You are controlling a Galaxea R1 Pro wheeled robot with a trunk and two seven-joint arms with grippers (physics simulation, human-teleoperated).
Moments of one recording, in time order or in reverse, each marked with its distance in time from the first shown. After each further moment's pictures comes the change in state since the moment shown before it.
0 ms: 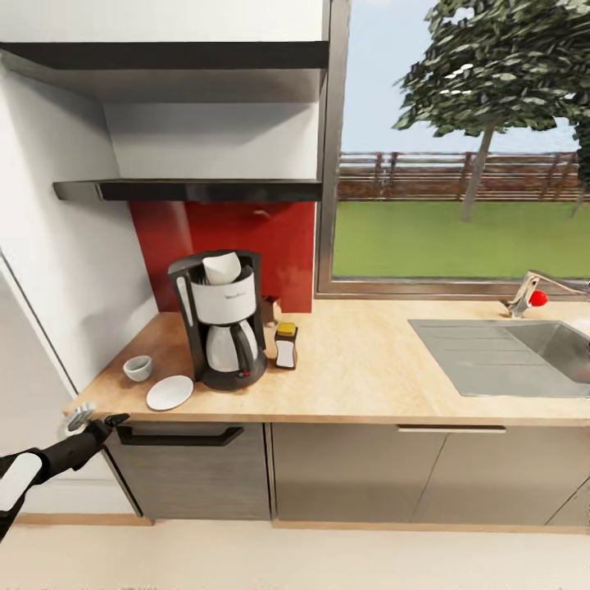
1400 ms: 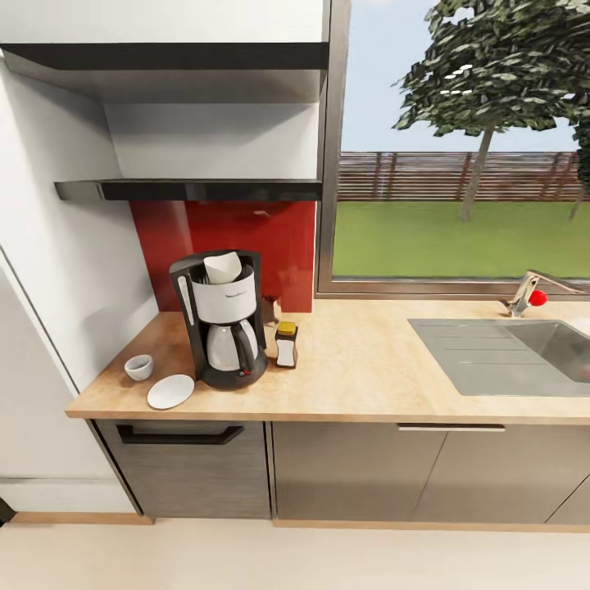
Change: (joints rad) left arm 0.430 -0.234 -0.083 0.688 -0.923 -0.839 0.312; right arm 0.000 -0.026 -0.002 -0.003 -0.003 0.003 -0.001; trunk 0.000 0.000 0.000
